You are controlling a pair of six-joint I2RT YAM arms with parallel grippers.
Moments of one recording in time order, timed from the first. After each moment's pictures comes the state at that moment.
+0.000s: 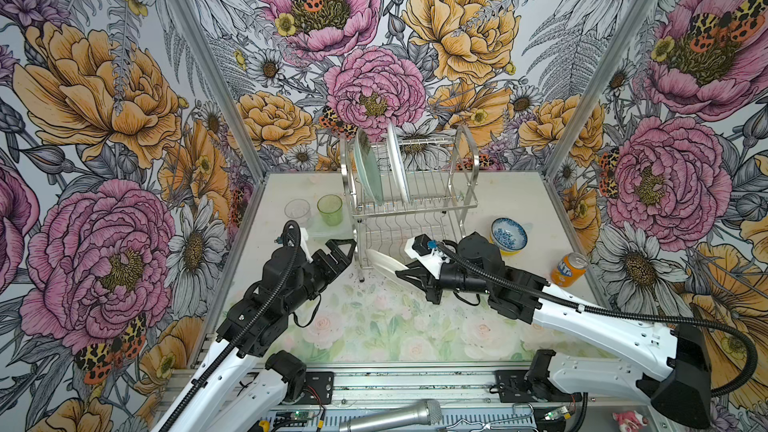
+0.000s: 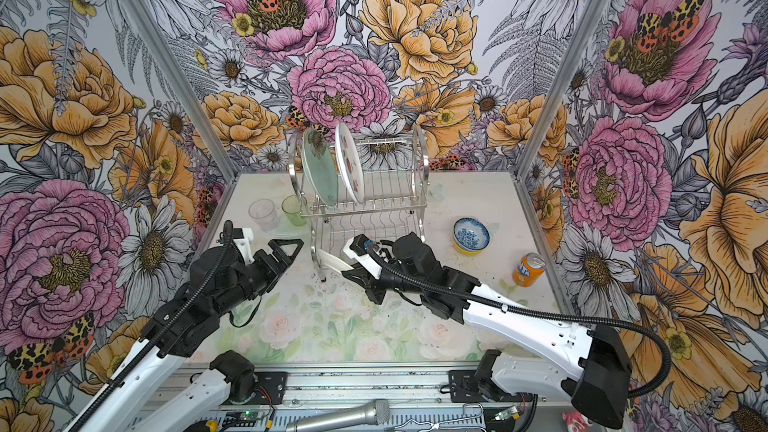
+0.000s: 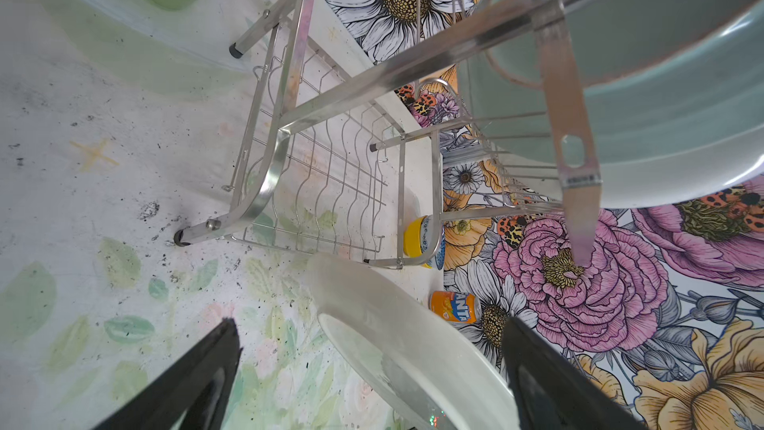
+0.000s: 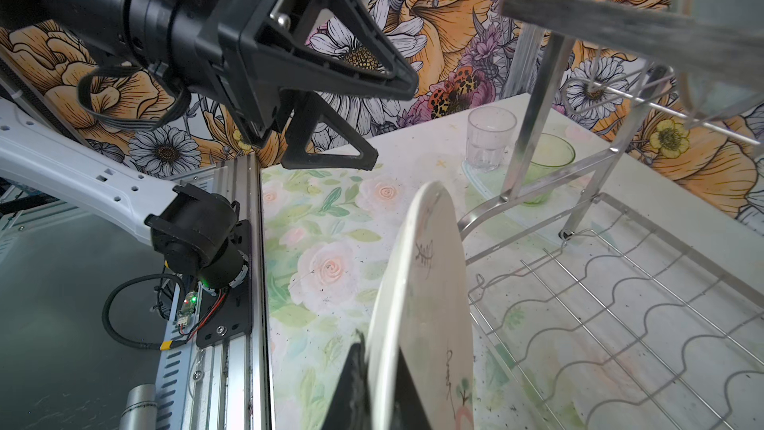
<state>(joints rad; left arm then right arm) -0.50 0.64 0.79 -0.57 0.03 -1.11 0.93 1.14 0.90 -0.13 -0.34 -0.04</state>
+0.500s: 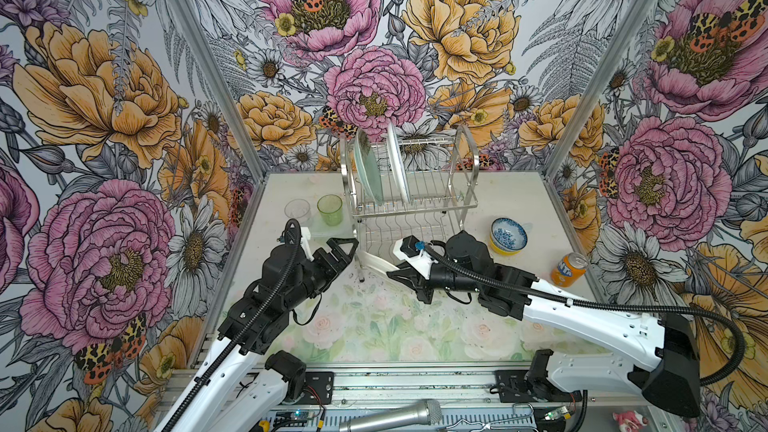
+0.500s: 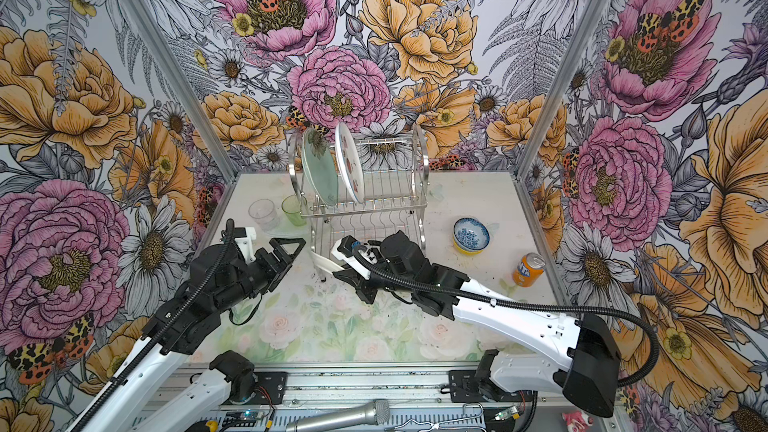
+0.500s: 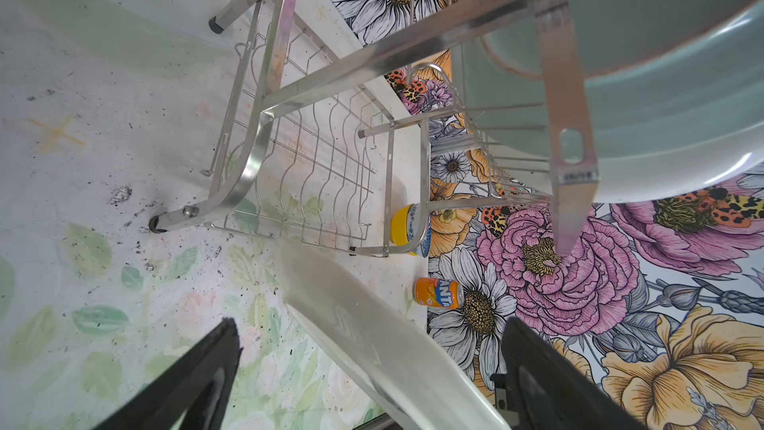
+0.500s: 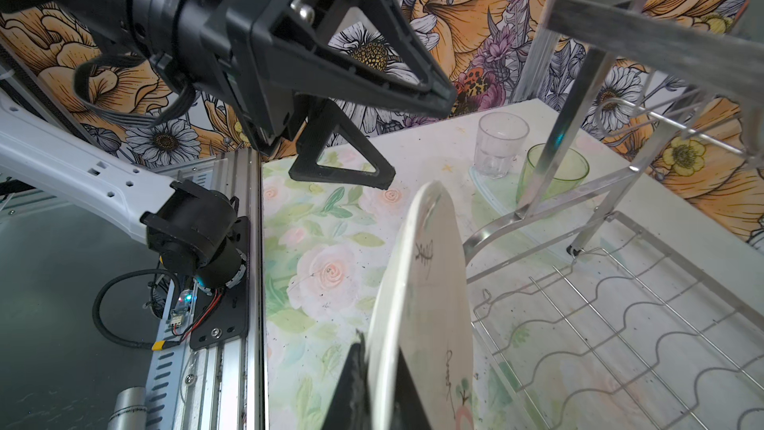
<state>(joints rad) -0.47 0.65 0.78 -0.54 0.12 -1.14 0.98 1.21 0.96 -0.13 -0.31 -0.08</state>
